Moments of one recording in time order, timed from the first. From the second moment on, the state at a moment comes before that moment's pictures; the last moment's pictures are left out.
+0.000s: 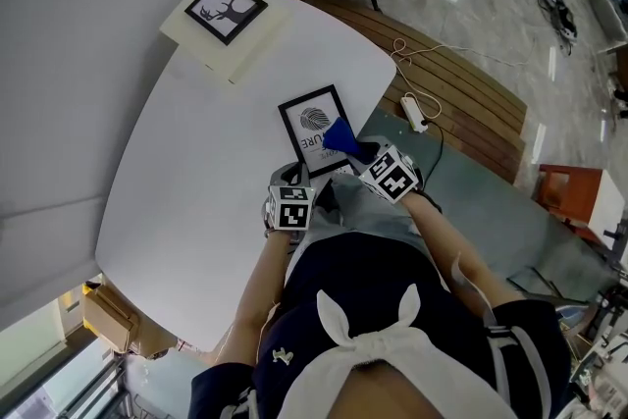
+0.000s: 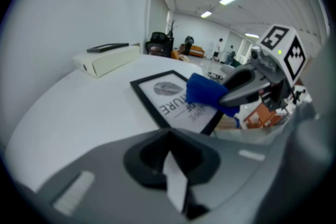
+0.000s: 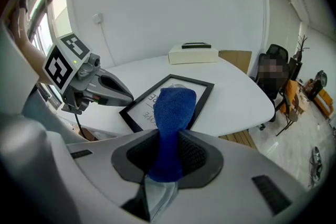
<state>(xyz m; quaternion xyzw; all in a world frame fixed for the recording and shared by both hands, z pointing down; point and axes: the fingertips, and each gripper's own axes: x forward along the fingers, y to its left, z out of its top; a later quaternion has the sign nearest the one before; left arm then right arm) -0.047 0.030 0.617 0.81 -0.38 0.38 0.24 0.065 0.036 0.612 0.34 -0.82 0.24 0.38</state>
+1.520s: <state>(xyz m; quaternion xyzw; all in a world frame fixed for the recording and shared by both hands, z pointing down) -0.047 0.031 0.616 0.82 -0.37 0.36 0.24 -0.029 0.051 0.614 0.27 -0.85 0.24 0.38</state>
